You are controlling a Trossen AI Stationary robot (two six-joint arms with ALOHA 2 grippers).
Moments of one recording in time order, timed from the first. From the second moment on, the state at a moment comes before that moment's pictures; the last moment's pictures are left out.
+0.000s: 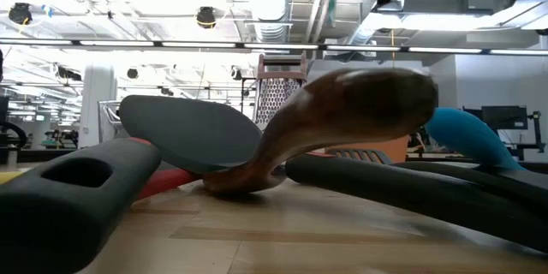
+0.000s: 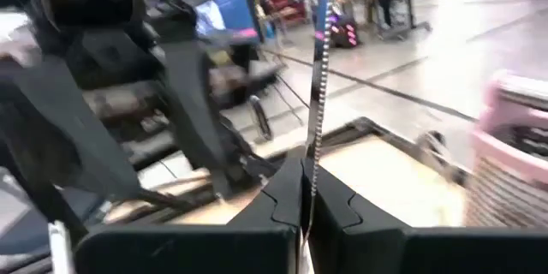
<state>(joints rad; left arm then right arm) -0.21 1.59 1.49 -0.21 -0.55 -0.40 0.11 1.11 0.81 0.25 0.39 0.31</state>
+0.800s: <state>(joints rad) -0.29 1.24 1.49 -0.72 -0.62 -0.32 -0.27 1.05 0.81 0.00 0.42 0.39</state>
